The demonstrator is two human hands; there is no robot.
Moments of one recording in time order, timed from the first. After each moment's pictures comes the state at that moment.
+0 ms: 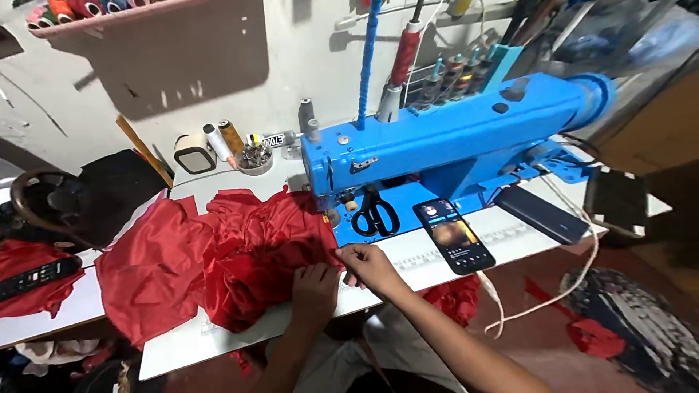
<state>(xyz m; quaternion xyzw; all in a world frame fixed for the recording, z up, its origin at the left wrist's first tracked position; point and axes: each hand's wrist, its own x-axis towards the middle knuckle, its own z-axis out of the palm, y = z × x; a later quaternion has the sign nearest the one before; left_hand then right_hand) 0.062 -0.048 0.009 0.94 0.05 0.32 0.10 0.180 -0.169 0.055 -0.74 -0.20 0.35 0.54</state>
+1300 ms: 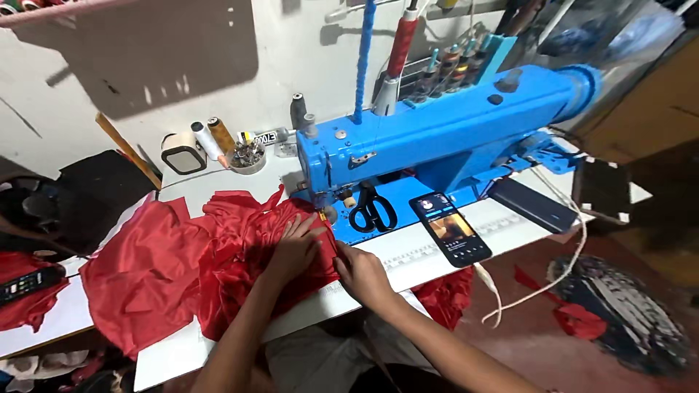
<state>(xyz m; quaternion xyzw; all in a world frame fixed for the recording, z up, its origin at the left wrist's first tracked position) 0.115 0.044 0.026 0.97 -0.03 0.07 0.21 0.153 -0.156 0.047 -0.88 -0.32 0.13 0.32</state>
